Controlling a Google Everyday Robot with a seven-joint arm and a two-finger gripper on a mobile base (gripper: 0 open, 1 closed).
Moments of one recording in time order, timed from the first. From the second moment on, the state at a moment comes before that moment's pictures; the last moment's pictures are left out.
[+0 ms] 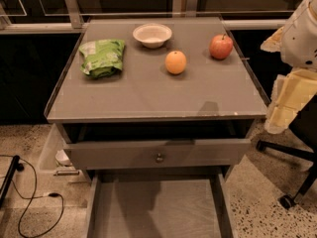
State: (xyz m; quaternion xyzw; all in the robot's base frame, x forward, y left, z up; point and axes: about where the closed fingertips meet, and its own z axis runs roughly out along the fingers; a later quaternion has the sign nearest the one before) arm 0.438 -0.217 0.976 -0.60 0.78 -0.03 0.16
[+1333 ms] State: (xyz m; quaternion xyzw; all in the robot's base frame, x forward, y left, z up) arm 0.475 -0.212 0.973 -0.60 0.75 -0.02 0.27
